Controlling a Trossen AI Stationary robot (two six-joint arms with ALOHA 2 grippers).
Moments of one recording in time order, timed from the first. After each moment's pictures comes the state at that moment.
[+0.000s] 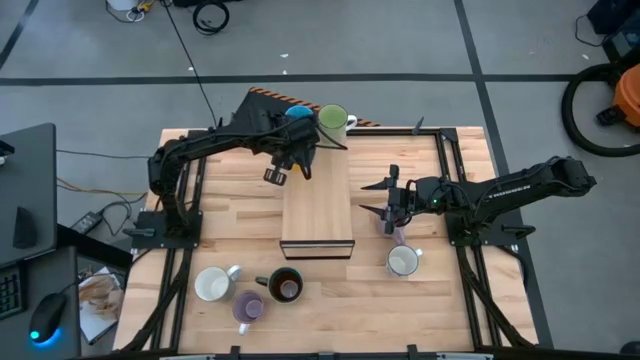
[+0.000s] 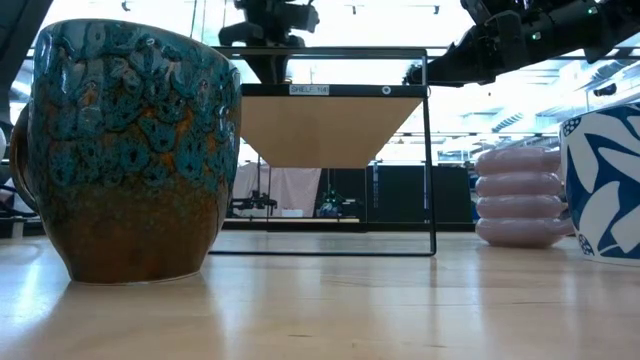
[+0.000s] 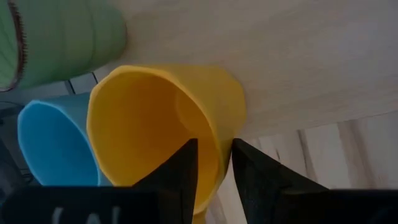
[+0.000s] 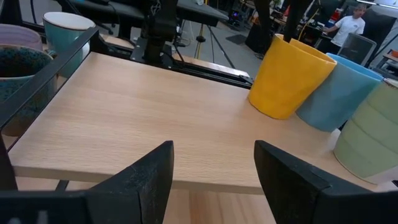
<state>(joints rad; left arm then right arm) 0.27 1.84 1.96 -1.36 -0.32 0.69 0.05 1.00 0.45 0.34 0.25 -0.27</state>
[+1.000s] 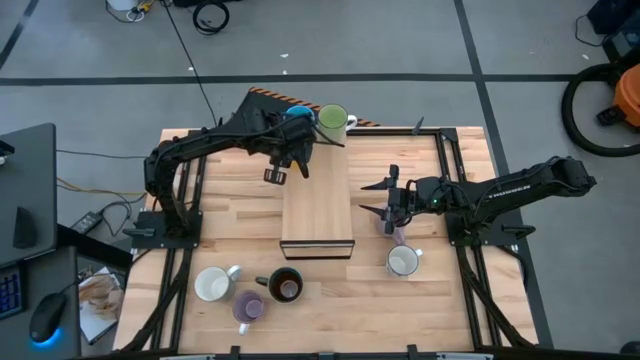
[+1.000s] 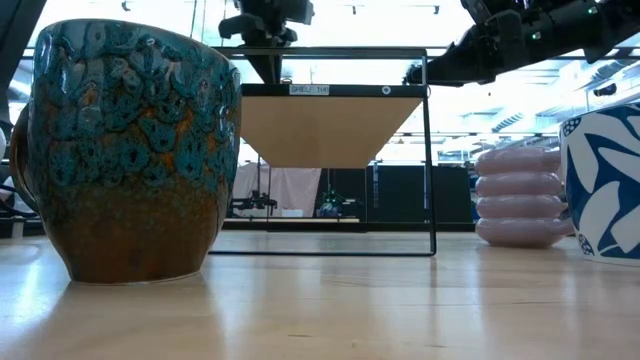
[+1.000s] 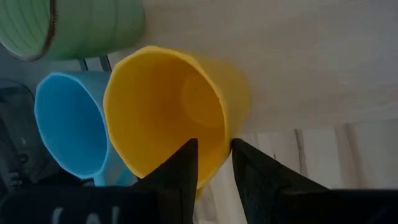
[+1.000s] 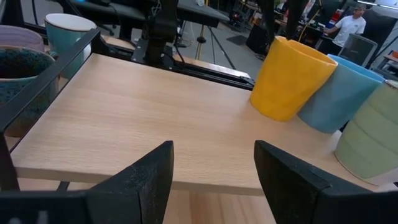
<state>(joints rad) 0.26 1.81 1.96 -1.36 -0.35 0.59 0.05 1.00 0.45 0.34 0.25 -0.27</state>
